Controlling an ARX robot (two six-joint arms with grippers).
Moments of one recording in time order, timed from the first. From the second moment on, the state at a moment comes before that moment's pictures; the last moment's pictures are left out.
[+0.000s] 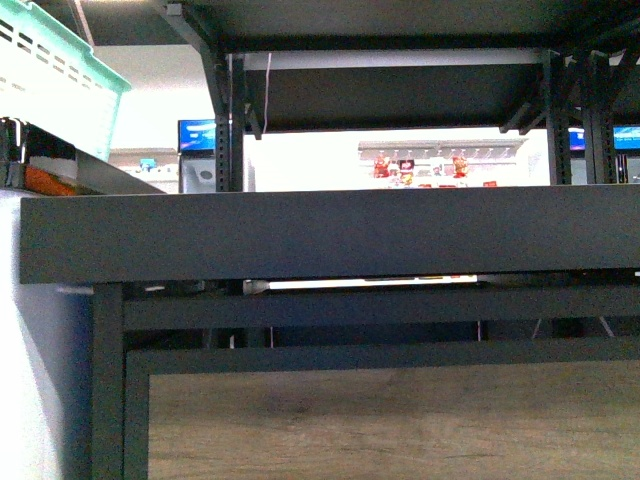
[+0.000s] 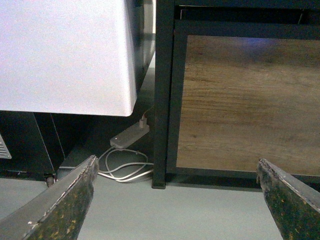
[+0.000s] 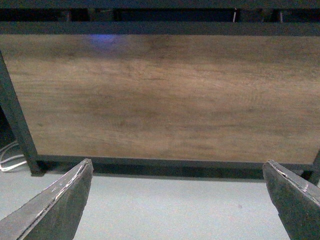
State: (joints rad) left arm 0.00 0.00 0.01 -0.01 0.00 0.00; right arm 0.00 0.00 0.02 0.00 0.00 0.00
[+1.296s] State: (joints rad) left arm 0.00 0.00 0.01 -0.01 0.00 0.00; right arm 0.00 0.00 0.02 0.00 0.00 0.00
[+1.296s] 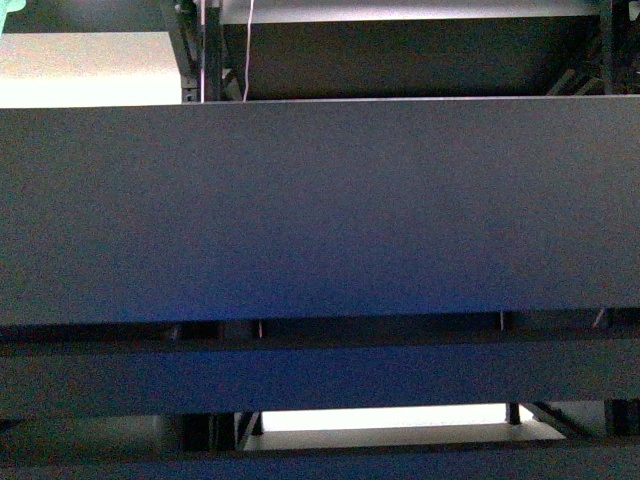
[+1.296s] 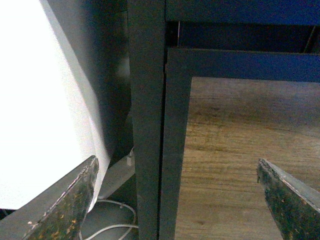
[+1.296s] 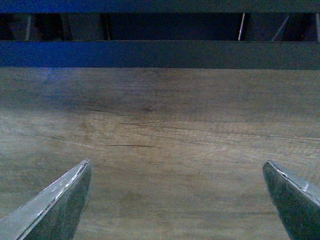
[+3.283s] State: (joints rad) left arm 0.00 0.00 0.01 -0.01 0.00 0.00; right arm 0.00 0.00 0.02 0.00 0.00 0.00
